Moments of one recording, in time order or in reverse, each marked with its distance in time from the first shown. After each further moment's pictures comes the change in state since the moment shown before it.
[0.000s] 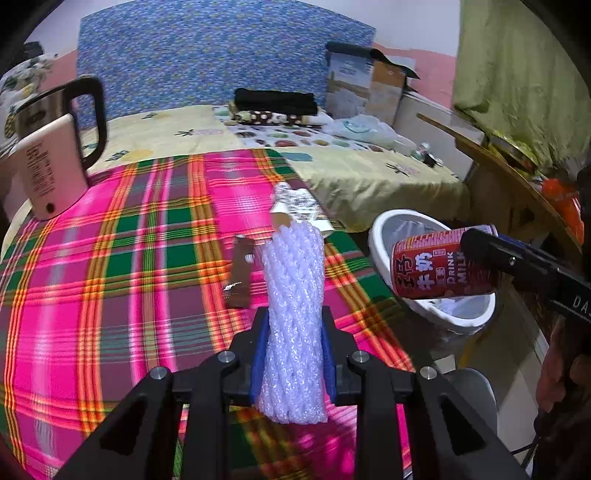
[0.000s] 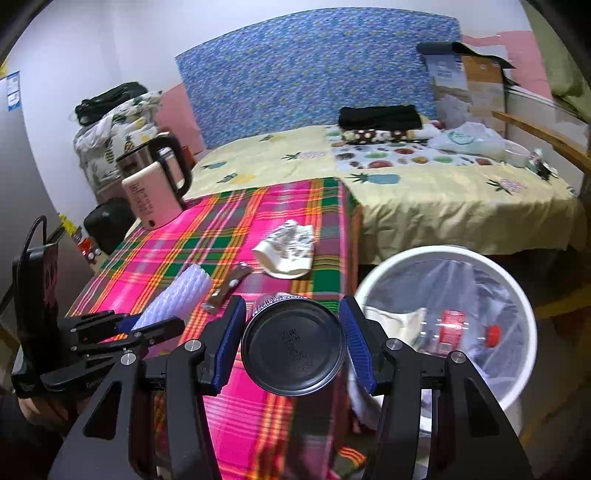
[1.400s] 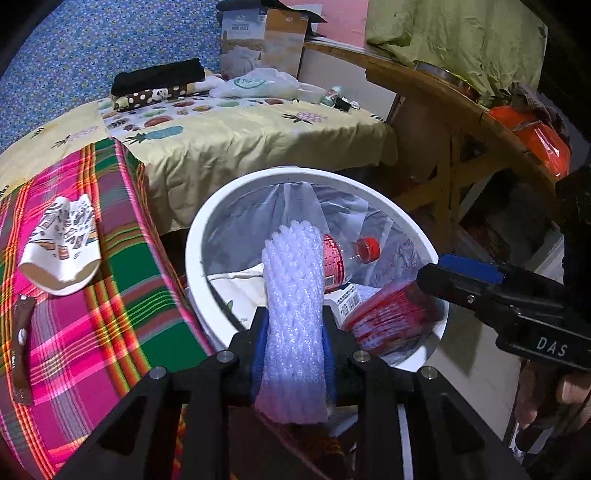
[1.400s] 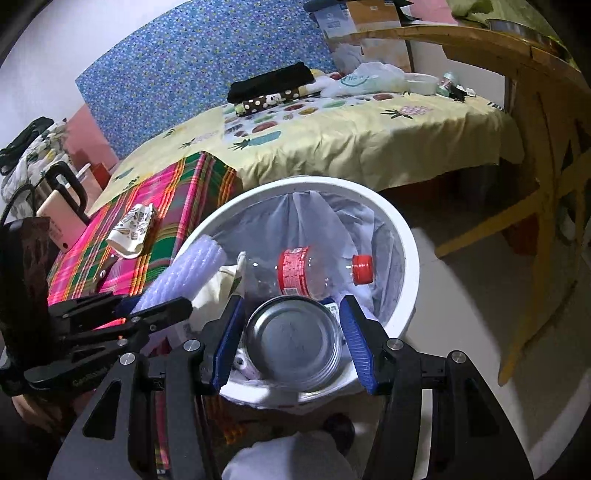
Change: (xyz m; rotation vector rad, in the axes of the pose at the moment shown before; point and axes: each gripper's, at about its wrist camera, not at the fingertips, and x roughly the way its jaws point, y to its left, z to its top) left arm 0.109 -0.141 0.026 0.208 0.151 -0.250; right arm -0.007 -0.127 -0.038 0.243 0.097 -0.196
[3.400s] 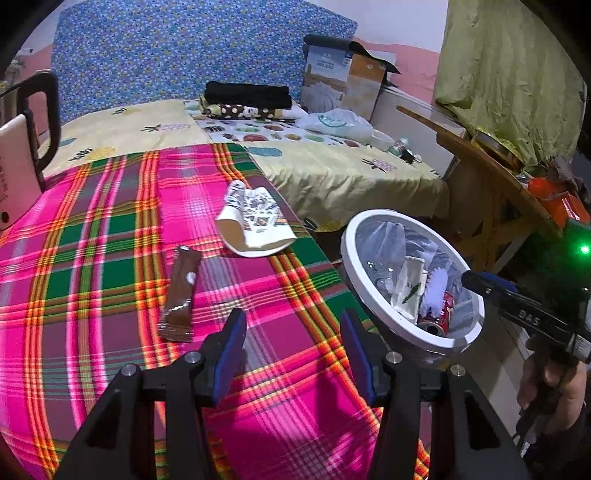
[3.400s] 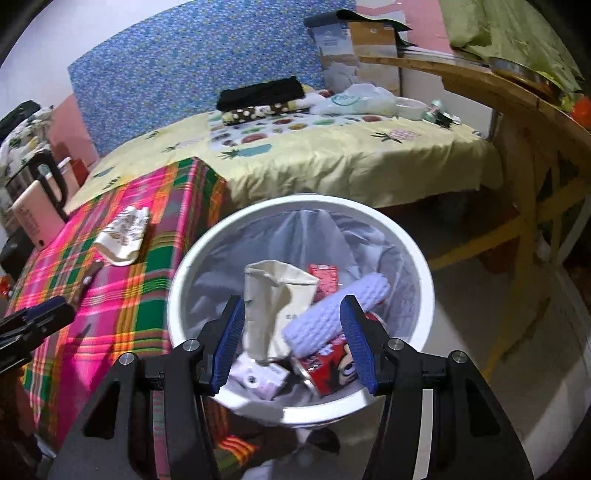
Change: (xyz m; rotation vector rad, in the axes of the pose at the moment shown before) left arm -0.096 0.101 -0.050 -0.202 -0.153 0.153; right arm -0.011 0.036 0.002 -0.052 -0.058 -0.138
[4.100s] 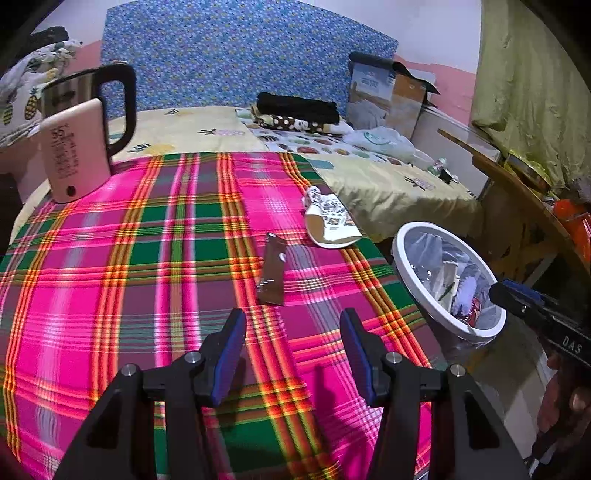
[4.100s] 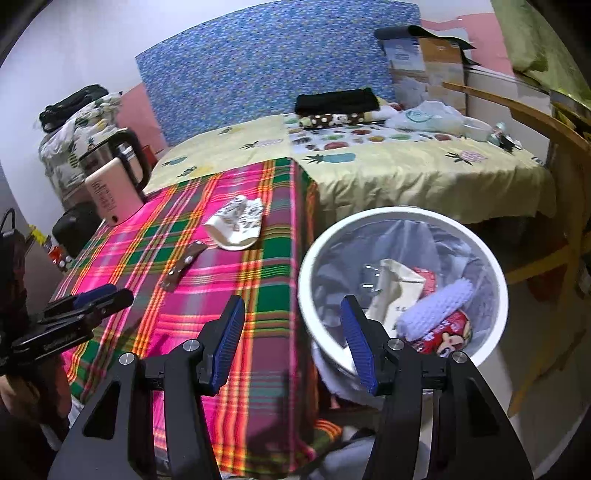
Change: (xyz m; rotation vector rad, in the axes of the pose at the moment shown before) left arm -0.049 0.037 -0.023 -0.081 -0.052 0.145; right arm -0.018 0.068 -0.008 -0.111 -0.018 0.216
